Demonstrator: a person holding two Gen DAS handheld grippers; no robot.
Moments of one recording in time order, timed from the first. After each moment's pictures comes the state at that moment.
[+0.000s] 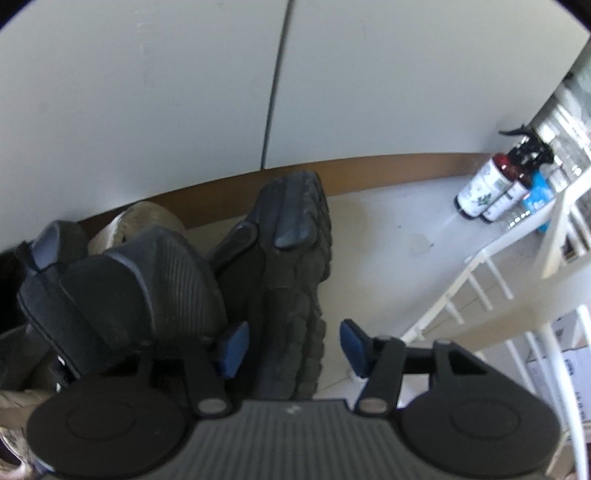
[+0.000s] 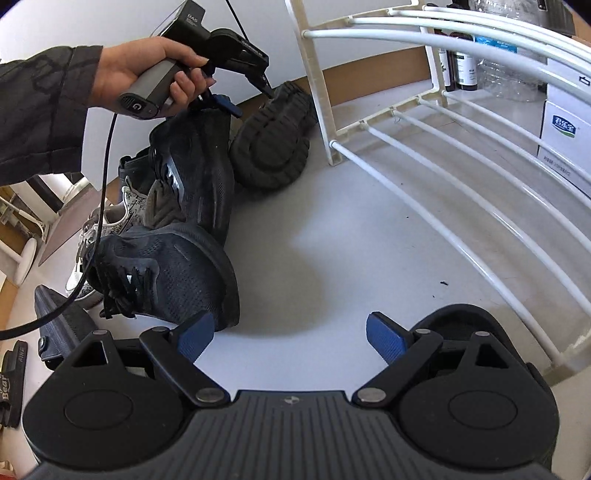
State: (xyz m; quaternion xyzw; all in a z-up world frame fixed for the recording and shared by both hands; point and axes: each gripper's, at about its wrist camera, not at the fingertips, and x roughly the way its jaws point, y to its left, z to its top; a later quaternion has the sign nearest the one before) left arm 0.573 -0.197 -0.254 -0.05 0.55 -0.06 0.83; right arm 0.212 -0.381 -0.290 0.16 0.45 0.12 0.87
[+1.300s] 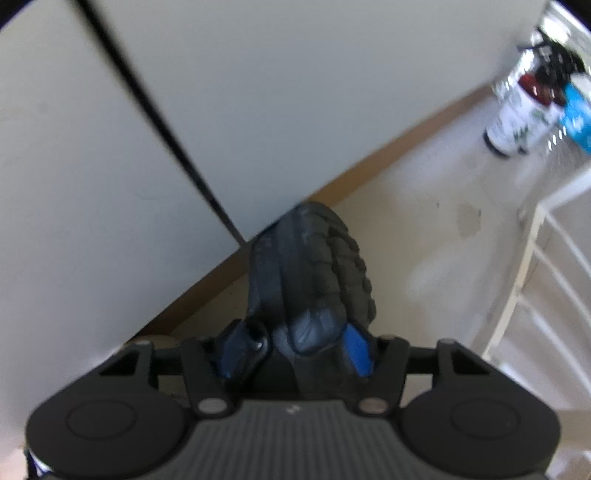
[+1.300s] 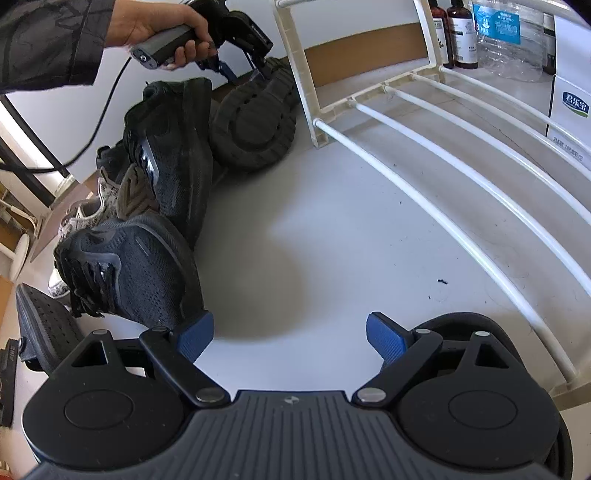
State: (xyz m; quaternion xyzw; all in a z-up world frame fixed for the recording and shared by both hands) left arm 0.660 -0.239 -0.267 0.15 0.61 -0.12 0.77; right arm 0.234 -0.392 -0.327 0.16 0.48 0.11 0.86
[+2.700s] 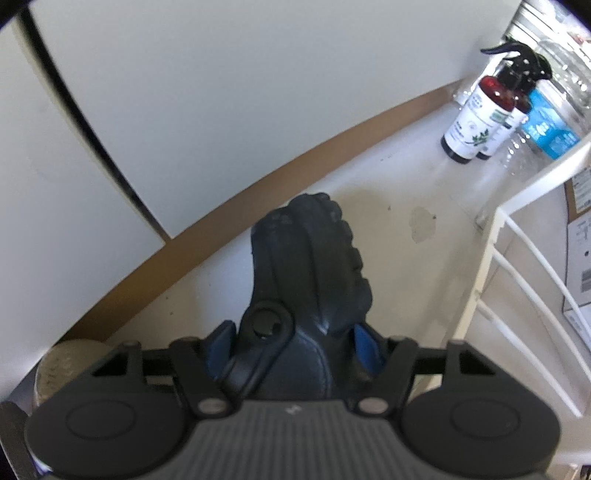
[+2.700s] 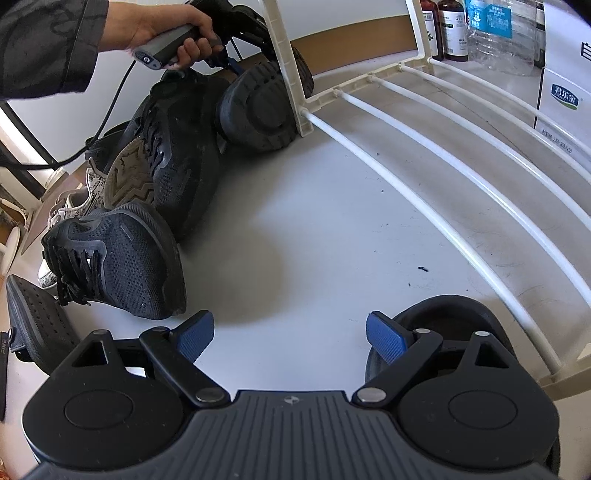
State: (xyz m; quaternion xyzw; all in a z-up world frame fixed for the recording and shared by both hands) left arm 0.650 -0.214 -0.237 0.08 0.59 -0.17 0.79; right arm 0.226 -0.400 -0.326 0.15 0.49 0.10 0.86
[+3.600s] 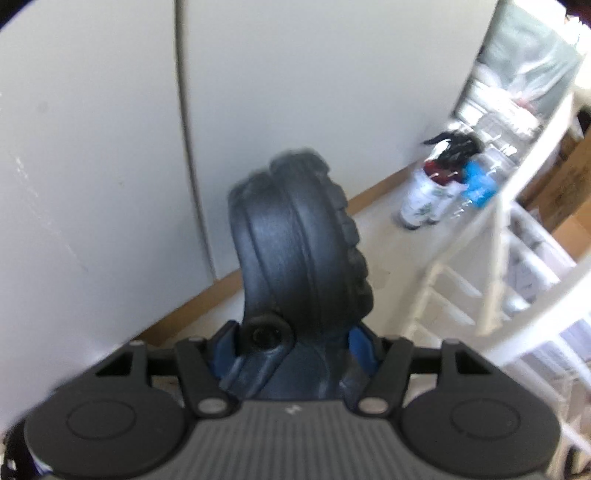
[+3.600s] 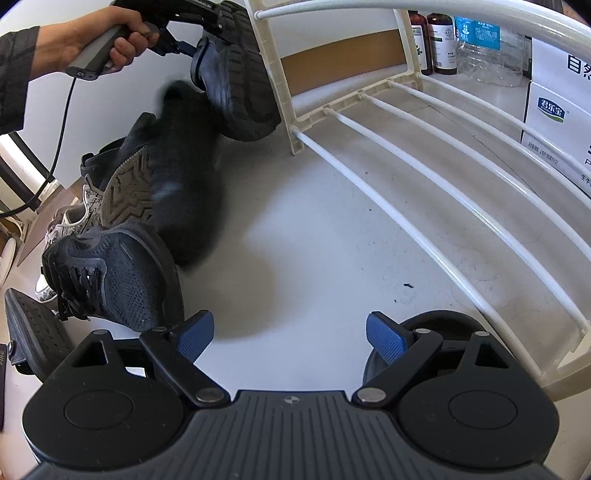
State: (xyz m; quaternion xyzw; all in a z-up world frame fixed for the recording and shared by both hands) left arm 0.600 -0.199 -0.181 0.05 0.48 -0.21 0.85; right arm 0.226 -0.402 -0.314 0.15 0.47 0.09 0.87
